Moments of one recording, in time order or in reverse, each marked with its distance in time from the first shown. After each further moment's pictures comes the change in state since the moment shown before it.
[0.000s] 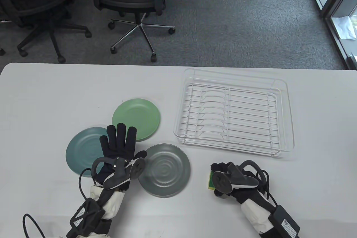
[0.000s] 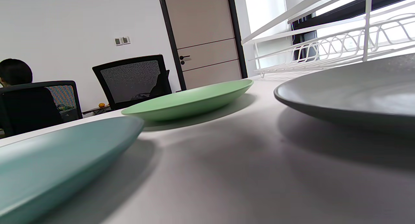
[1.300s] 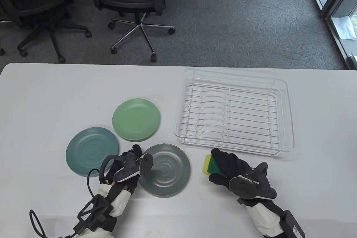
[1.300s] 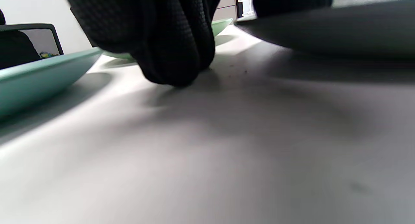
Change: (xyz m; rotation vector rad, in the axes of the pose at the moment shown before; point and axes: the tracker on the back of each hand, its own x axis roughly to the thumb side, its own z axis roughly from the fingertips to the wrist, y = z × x) left_hand 0.023 -0.026 -0.018 -0.255 -0.028 0.022; right_hand -0.015 -0.042 0.044 -0.646 0.012 -0.249
